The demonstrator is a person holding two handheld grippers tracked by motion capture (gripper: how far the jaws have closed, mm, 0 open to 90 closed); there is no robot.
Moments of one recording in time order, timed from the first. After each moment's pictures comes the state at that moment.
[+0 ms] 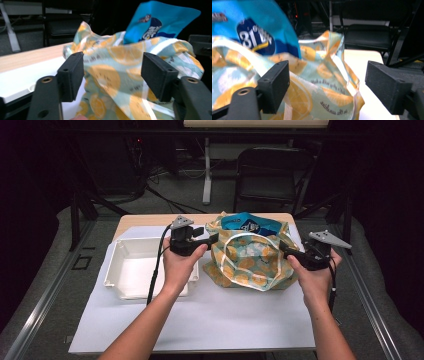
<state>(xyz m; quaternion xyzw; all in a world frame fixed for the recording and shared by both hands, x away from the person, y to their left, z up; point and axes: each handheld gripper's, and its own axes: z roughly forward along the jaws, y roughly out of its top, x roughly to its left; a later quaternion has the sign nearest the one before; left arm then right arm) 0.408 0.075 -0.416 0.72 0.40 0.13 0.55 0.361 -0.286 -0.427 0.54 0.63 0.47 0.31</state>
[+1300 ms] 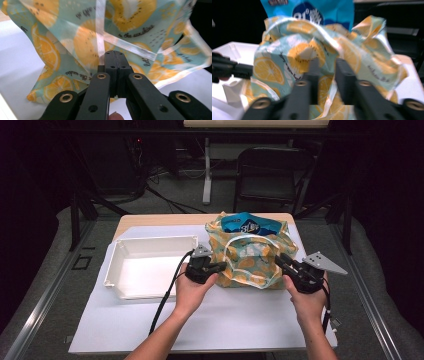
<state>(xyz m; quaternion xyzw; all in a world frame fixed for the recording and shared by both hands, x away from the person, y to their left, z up) 0.370 0.044 -0.473 0.78 0.36 0.08 0.51 0.311 -0.267 -0.447 0.46 0.64 0.53 0.30</state>
